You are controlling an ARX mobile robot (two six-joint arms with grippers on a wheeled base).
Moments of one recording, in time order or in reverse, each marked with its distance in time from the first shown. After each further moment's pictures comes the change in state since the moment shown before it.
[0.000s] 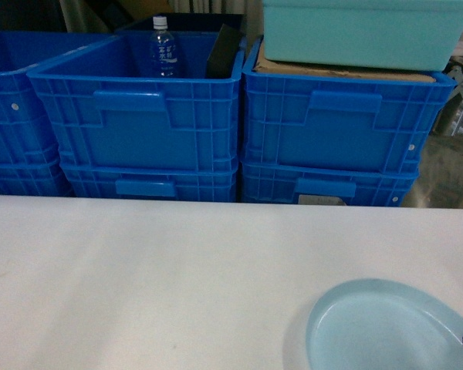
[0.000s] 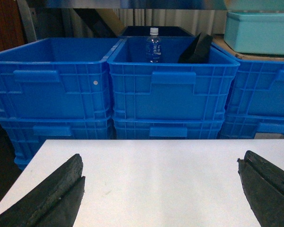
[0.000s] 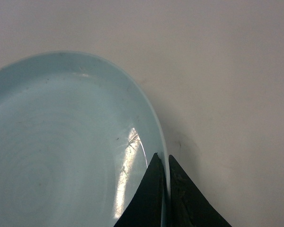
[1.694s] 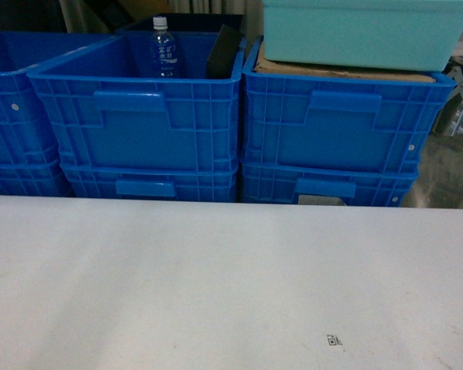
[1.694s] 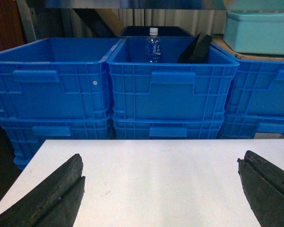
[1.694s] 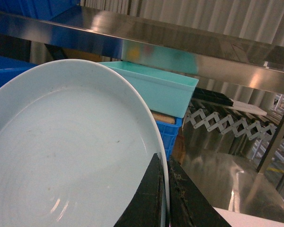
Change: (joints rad) left arm 0.000 0.000 0.000 0.000 0.000 0.000; right arm -0.076 -1.783 -0.218 -0.736 -0.049 -0.178
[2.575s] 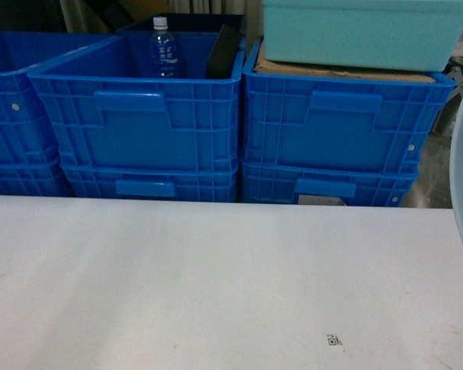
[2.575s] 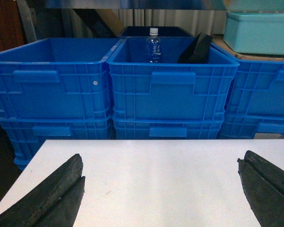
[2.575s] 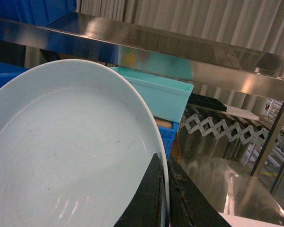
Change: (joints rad) left arm 0.000 0.000 0.000 0.000 0.000 0.000; right arm 0.132 -0.084 -0.024 -0.029 0.149 -0.031
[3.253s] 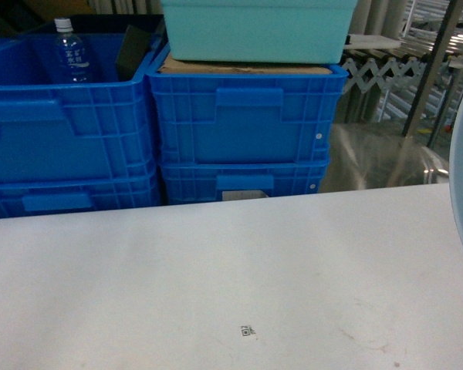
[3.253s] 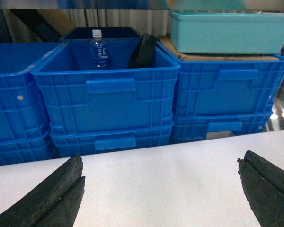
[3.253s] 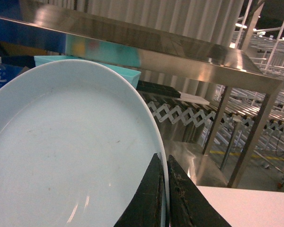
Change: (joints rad) left arm 0.000 0.000 0.000 0.000 0.000 0.000; right arm 0.000 0.000 0.000 -0.002 0.001 0.000
